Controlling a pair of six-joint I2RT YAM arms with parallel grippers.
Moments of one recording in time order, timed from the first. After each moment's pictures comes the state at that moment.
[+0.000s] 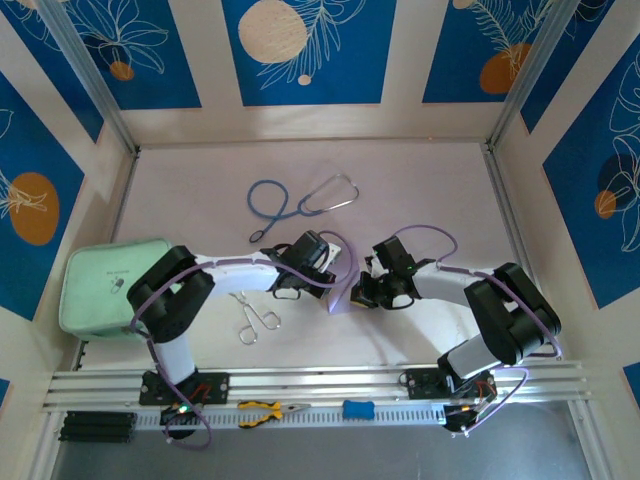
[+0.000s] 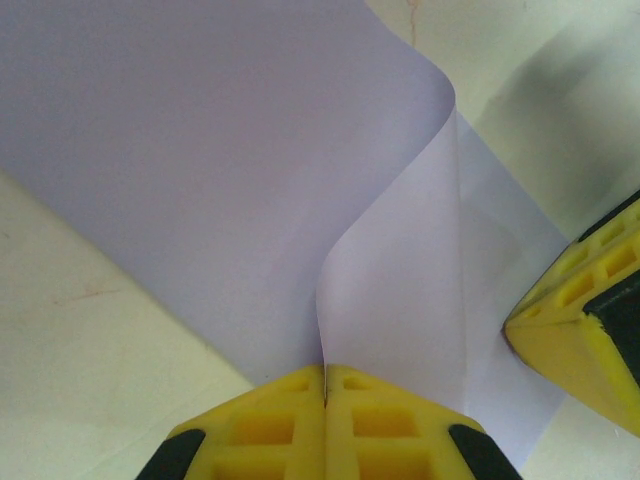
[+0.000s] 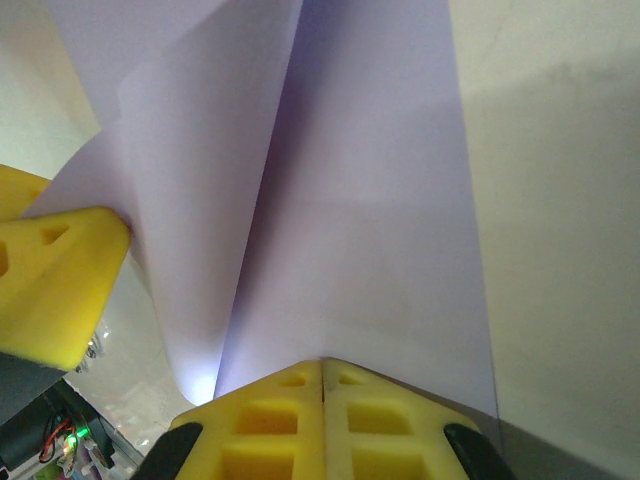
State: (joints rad) left arm -0.86 1.78 0.98 -0.20 0.17 -0.30; right arm 0.51 1.49 0.56 -0.21 -0.51 0.79
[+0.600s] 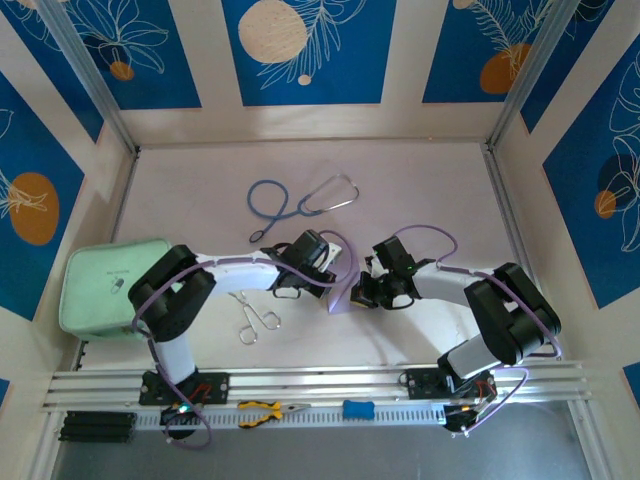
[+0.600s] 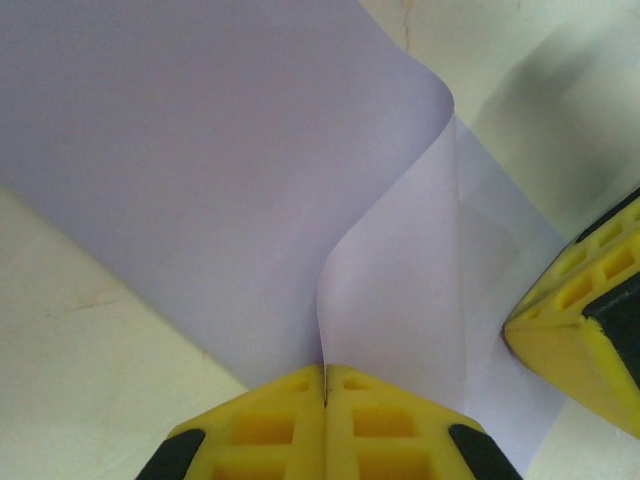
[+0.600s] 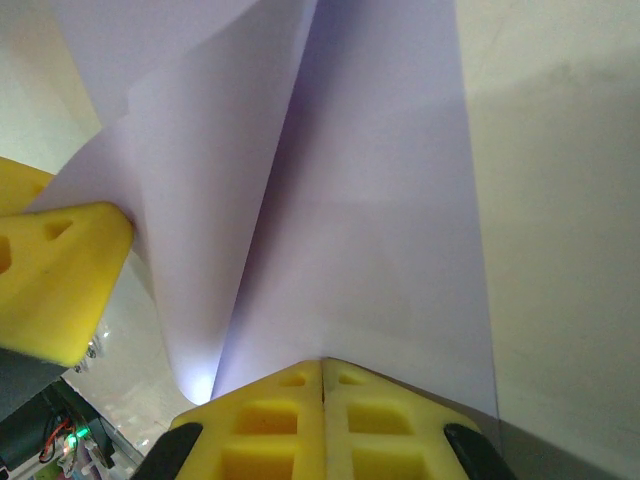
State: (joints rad) left arm -0.85 1.79 0.99 -0.19 0.19 -0.28; right arm 0.51 1.49 0.56 -0.21 -0.51 0.79
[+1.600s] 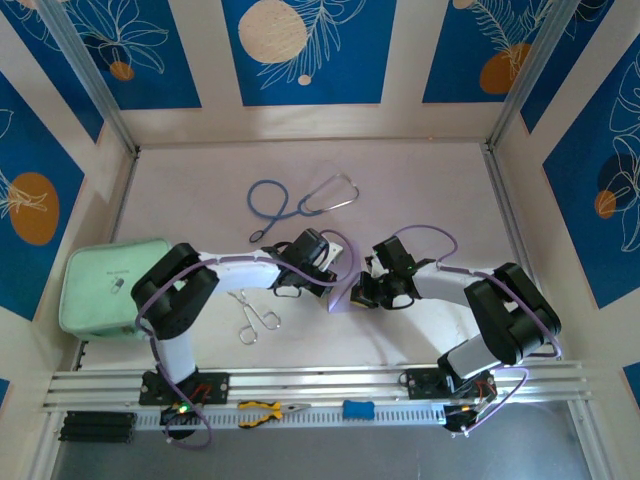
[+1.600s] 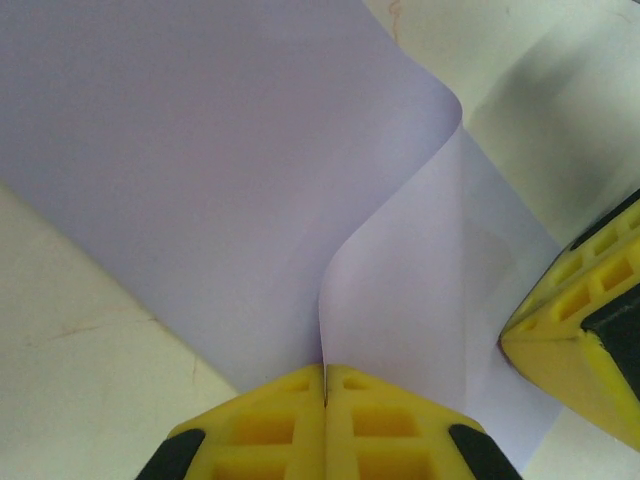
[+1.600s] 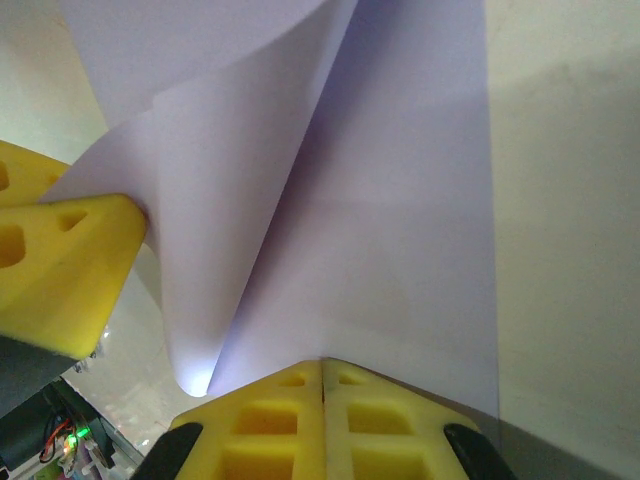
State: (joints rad) left arm -0.84 1.81 1.00 -0.18 0.22 -0.26; right arm 0.51 1.49 0.56 -0.21 -0.51 0.79
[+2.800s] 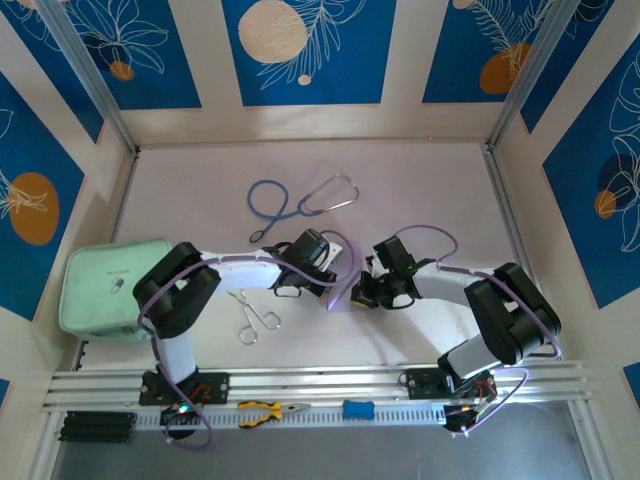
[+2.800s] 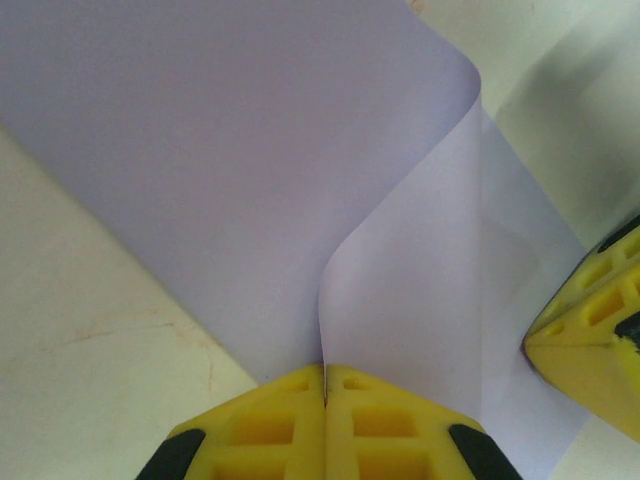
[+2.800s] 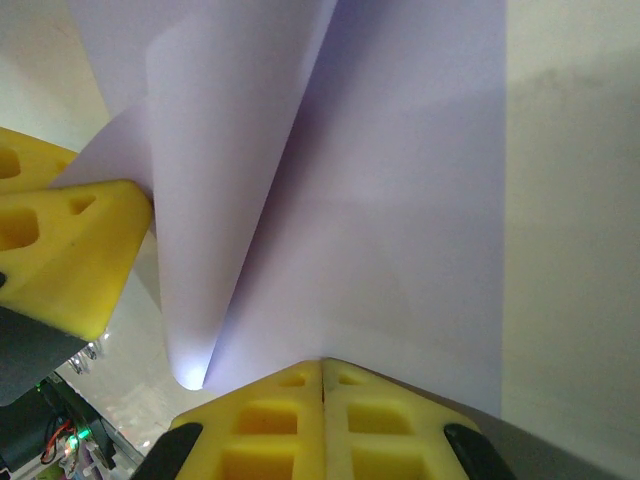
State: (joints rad) left arm -0.84 1.82 1.00 -0.17 0.20 -0.26; right arm 0.50 1.49 0.56 -0.22 -0.51 0.79
